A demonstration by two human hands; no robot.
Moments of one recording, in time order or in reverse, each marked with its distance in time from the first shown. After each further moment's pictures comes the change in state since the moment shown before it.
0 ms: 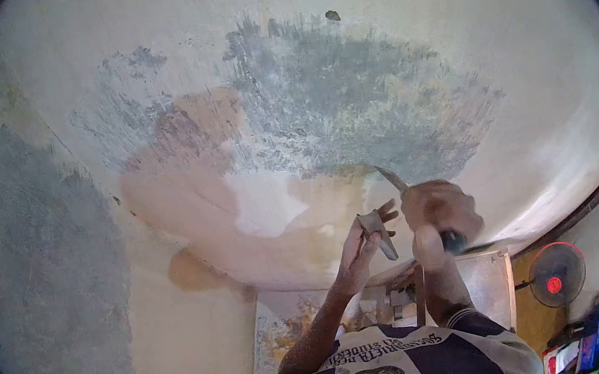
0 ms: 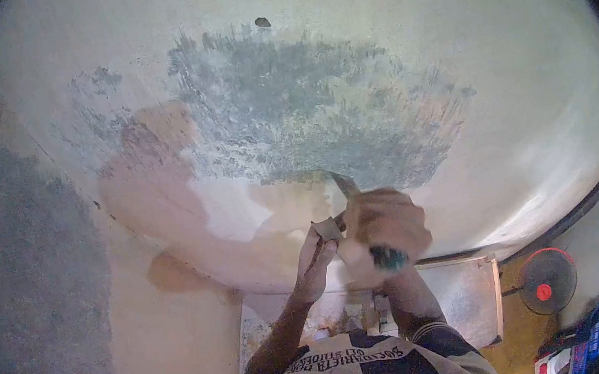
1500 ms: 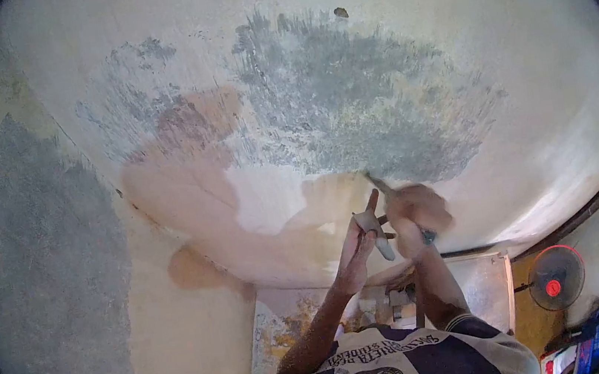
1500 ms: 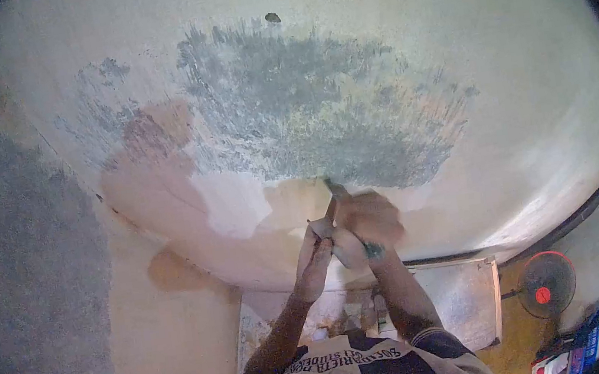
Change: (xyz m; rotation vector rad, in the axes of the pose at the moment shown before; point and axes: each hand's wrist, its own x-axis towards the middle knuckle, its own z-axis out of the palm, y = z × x) left_hand -0.010 -0.003 -0.001 -0.108 0.083 -0.024; right_hand -0.061 0.025 -0.020 -0.155 -0.093 0.128
